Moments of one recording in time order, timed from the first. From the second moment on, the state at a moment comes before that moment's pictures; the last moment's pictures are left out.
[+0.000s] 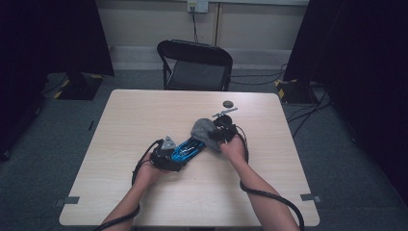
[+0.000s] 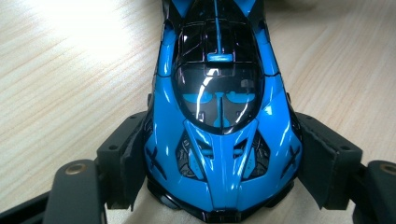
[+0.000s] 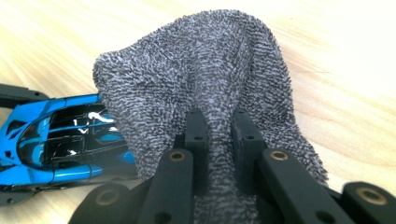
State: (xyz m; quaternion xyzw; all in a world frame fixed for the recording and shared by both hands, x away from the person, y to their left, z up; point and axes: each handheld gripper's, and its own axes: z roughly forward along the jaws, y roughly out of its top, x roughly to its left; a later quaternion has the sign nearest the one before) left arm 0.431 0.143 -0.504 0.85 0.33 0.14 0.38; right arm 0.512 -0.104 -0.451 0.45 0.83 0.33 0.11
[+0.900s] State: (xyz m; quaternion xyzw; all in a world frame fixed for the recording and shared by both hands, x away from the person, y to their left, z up) left arm 0.431 0.143 -0.504 0.85 0.33 0.14 0.38; right arm 0.523 -0.132 -0.450 0.47 0.81 0.32 0.13
